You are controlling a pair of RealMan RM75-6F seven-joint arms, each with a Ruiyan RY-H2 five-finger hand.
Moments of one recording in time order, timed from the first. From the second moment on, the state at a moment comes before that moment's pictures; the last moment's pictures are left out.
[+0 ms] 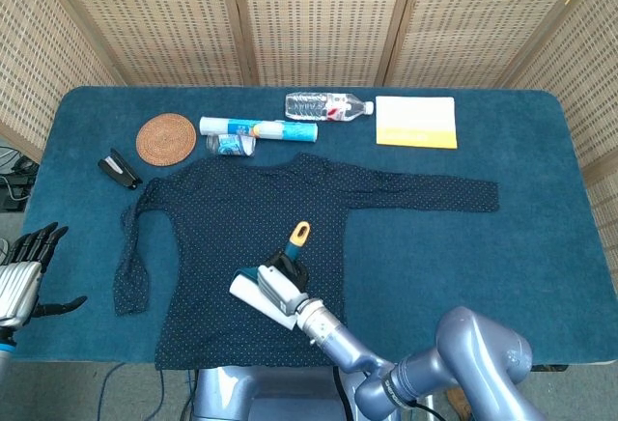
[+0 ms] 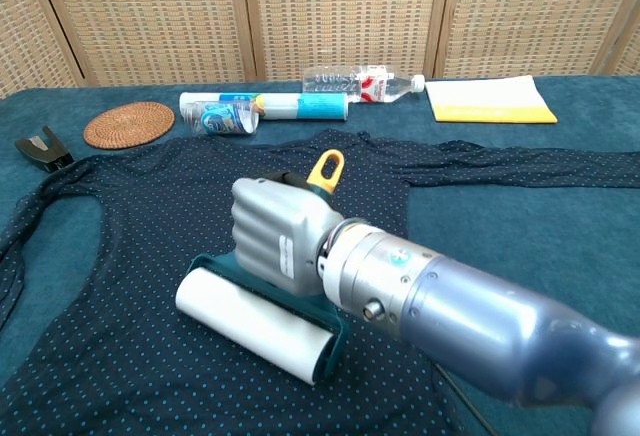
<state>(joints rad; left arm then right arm) -0.15 -1.07 -0.02 -1.67 1.38 1.30 -0.02 1.21 -1.95 -0.08 -1.46 -0.89 1.23 -1.87</state>
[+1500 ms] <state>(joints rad) -0.15 -1.07 -0.02 -1.67 1.40 1.31 -0.02 1.03 -1.79 0.01 -1.25 -0.92 1.26 -1.69</state>
